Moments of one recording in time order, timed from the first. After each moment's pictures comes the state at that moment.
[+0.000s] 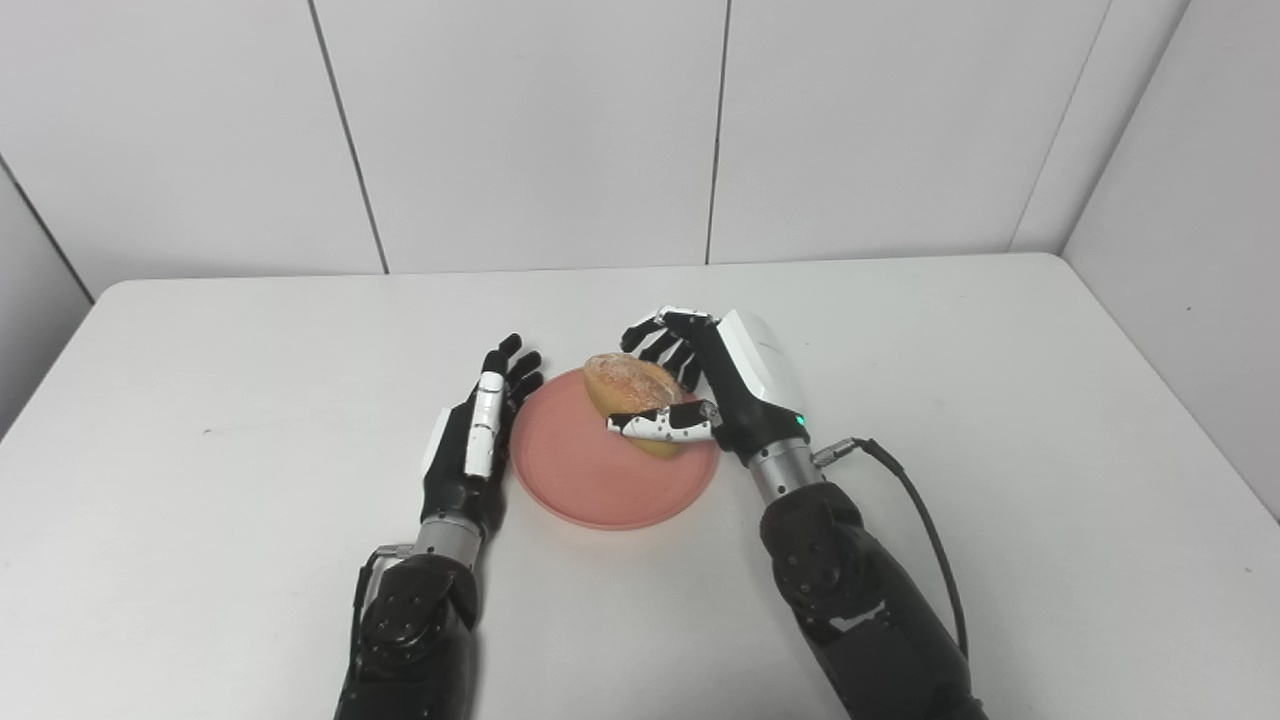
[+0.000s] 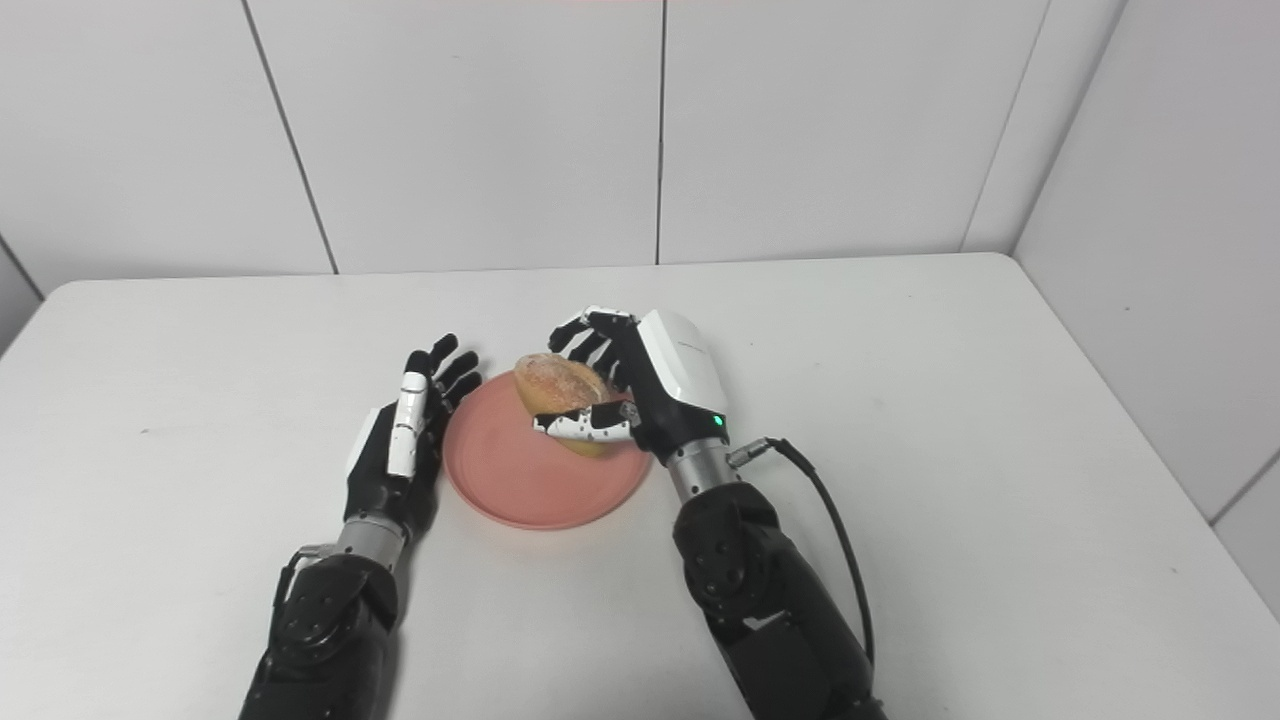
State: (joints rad) left arm -0.31 -0.05 -0.03 0.26 -0.10 0.03 -0.05; right arm -0.42 -0.07 0.32 0.17 -0.61 0.00 -0.15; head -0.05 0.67
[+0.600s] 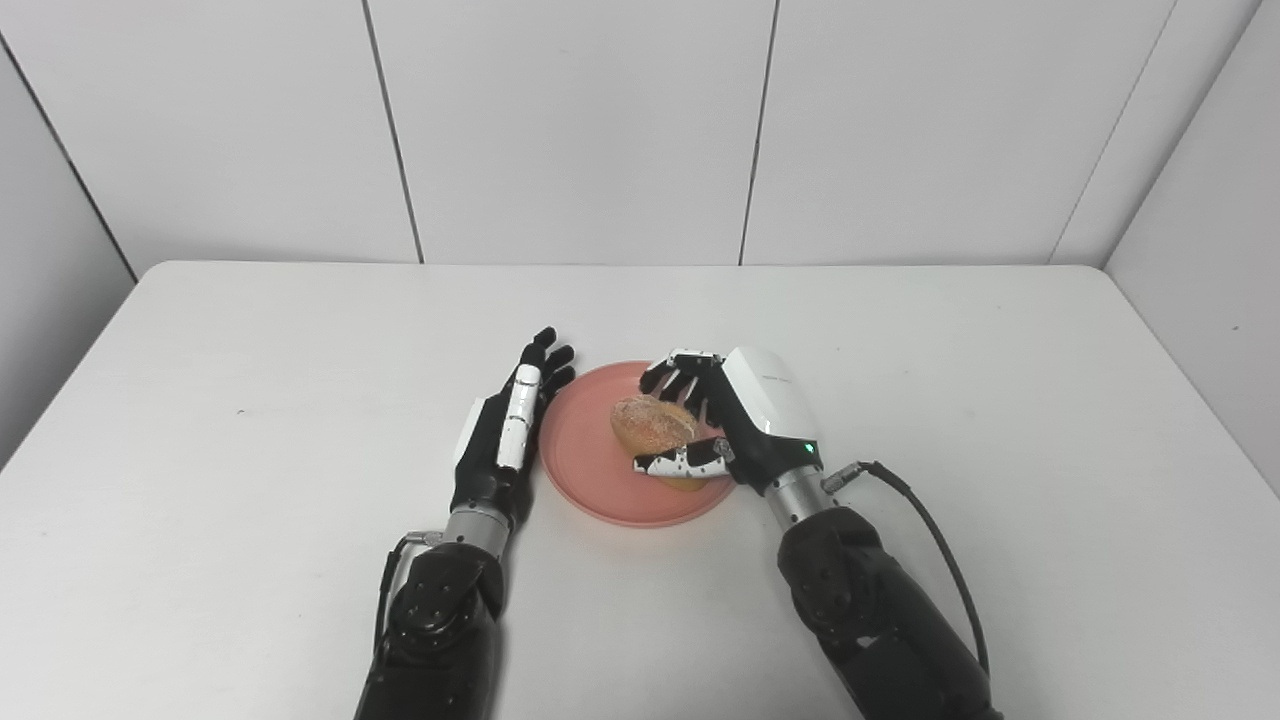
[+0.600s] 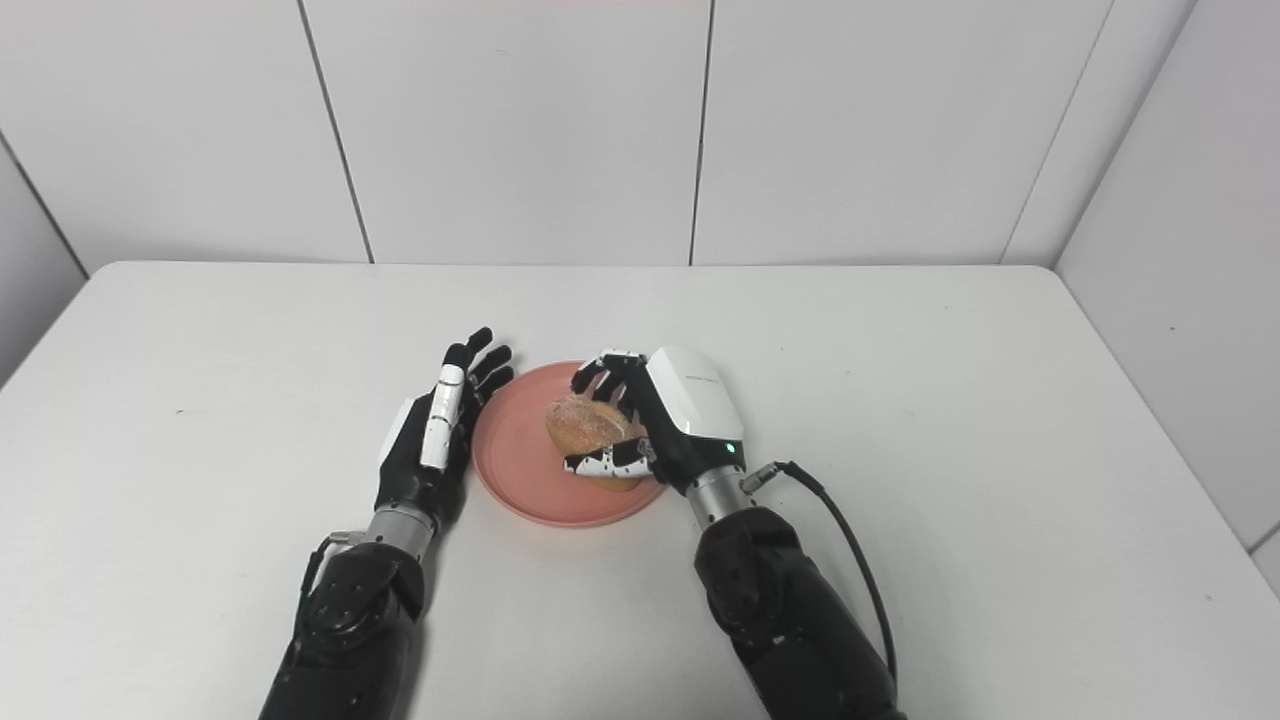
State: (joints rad) left arm -0.31 -0.06 -0.03 0.26 -0.09 0.02 -0.04; right arm -0.43 -0.10 0.37 0.28 -0.70 -0.06 -0.17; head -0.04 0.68
